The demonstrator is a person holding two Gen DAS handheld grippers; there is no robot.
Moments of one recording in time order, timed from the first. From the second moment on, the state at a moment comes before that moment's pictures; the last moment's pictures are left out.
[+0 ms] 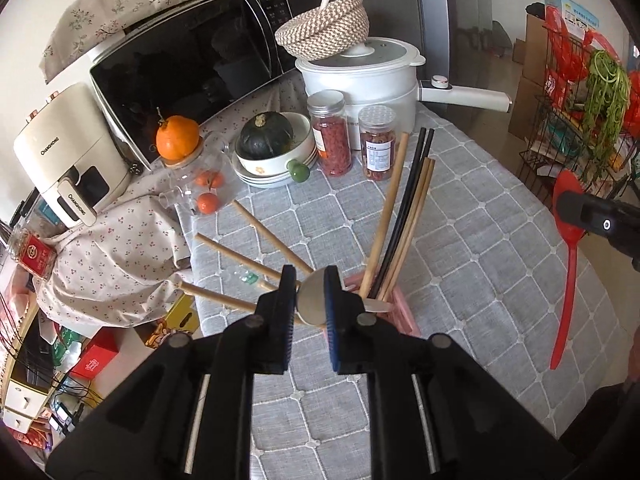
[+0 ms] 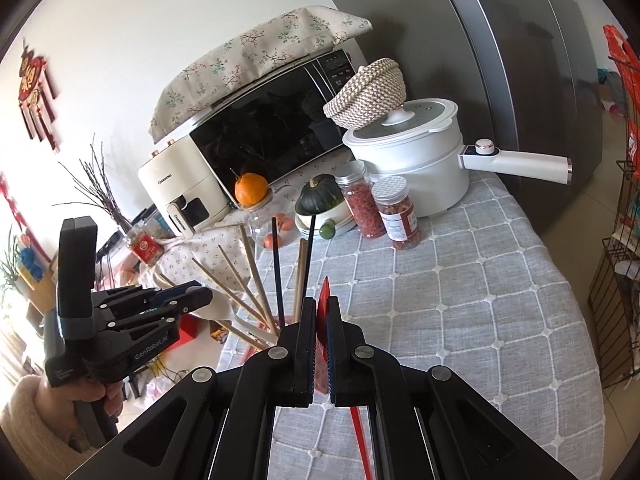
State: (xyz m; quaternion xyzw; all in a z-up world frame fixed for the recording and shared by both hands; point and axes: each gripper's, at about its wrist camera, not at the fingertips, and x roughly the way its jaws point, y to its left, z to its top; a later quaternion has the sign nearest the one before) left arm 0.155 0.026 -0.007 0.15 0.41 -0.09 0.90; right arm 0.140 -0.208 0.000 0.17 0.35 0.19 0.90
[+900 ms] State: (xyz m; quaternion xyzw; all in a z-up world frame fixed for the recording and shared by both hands) left arm 0.103 0.121 -0.045 -0.14 0.44 -0.02 0.89; right arm 0.143 -0.192 -0.002 0.17 0.35 0.21 0.90
